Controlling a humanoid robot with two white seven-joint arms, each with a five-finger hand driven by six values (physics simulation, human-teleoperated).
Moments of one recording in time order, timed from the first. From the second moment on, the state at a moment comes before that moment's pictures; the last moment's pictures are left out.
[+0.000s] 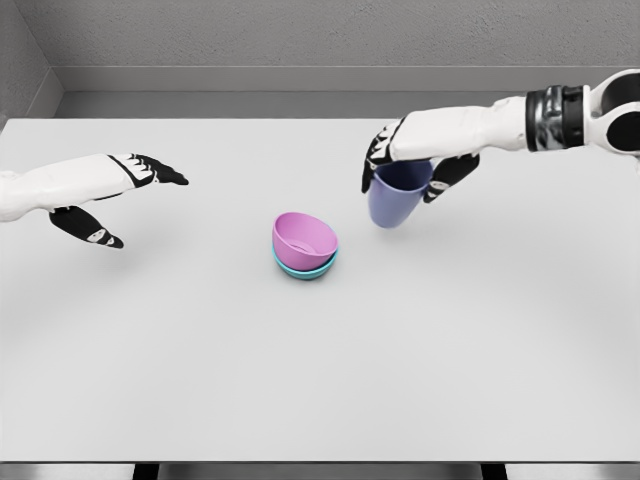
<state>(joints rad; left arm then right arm) -0.54 0.89 -0.48 -1.43 -0.12 -0.61 -0.61 -1.20 -0.74 1.18 -1.34 -0.03 -0.61 0.61</state>
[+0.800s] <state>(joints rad) -0.54 0.89 -0.48 -1.43 -0.12 -0.61 -0.61 -1.25 -0.67 1.18 -1.42 -0.04 -0.61 0.61</state>
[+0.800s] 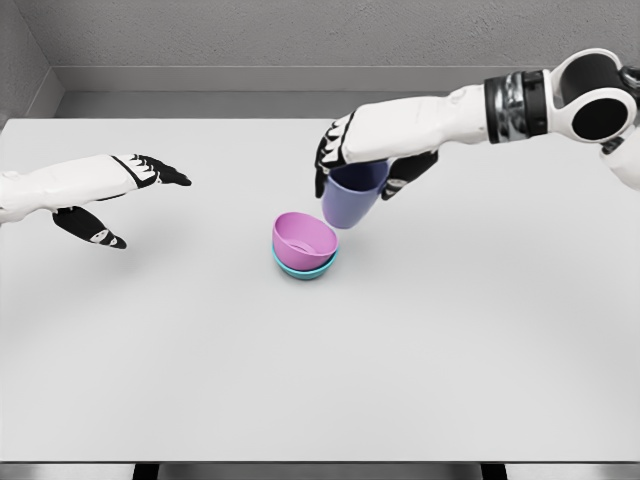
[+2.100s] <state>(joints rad) -0.54 0.89 -0.48 -1.42 -0.12 -0.61 -0.61 -1.25 -0.56 1.22 -1.36 -0.04 -0.61 0.61</state>
